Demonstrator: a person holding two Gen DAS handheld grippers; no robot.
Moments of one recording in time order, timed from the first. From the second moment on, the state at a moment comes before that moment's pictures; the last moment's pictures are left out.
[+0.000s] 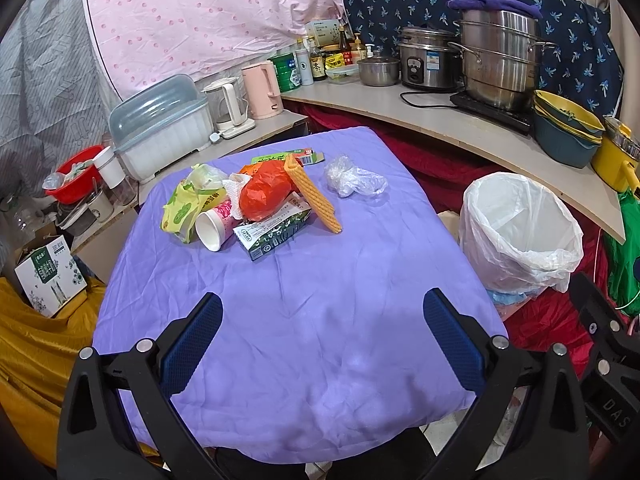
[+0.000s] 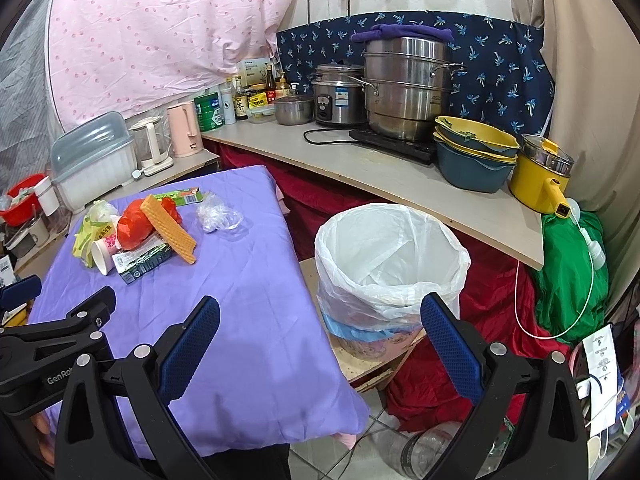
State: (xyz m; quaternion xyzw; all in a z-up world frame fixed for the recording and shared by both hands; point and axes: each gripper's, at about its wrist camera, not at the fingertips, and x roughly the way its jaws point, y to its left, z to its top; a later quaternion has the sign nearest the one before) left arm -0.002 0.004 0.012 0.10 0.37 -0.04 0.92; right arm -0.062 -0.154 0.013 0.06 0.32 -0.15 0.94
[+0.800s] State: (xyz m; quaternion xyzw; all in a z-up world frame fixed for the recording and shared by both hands) left arm 0.060 0.064 -0.010 0.05 0.38 -0.02 0.92; right arm 0.003 -0.138 -0.002 0.06 0.32 -0.15 0.93
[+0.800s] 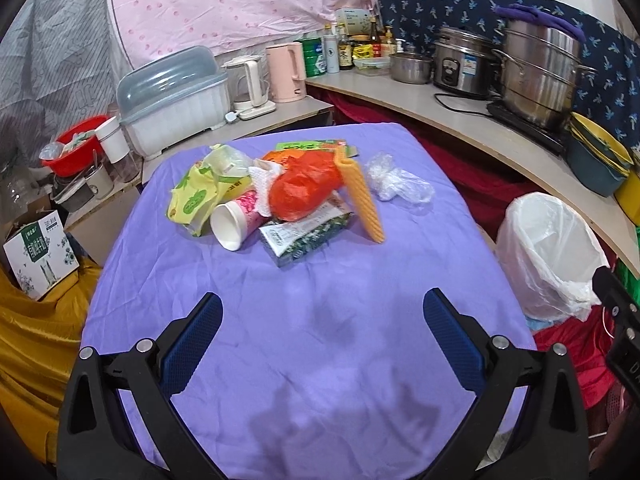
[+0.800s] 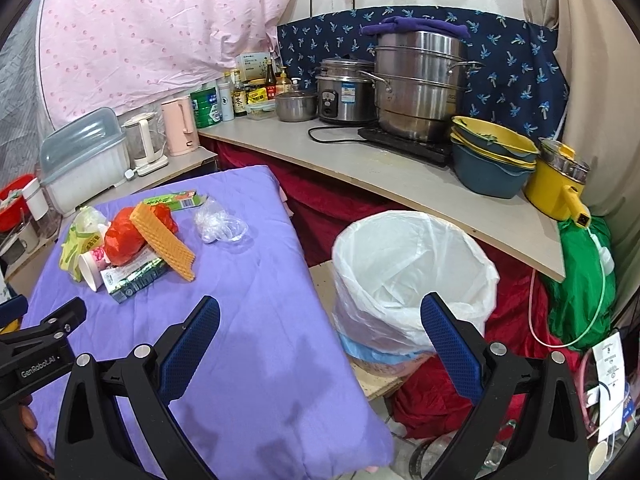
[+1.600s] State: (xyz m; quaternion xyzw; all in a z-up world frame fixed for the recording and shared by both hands) left arm 0.231 0.205 -0.045 -0.03 0.40 0.07 0.91; right arm 0.241 -0.082 -0.074 0.09 0.37 -0.07 0.92
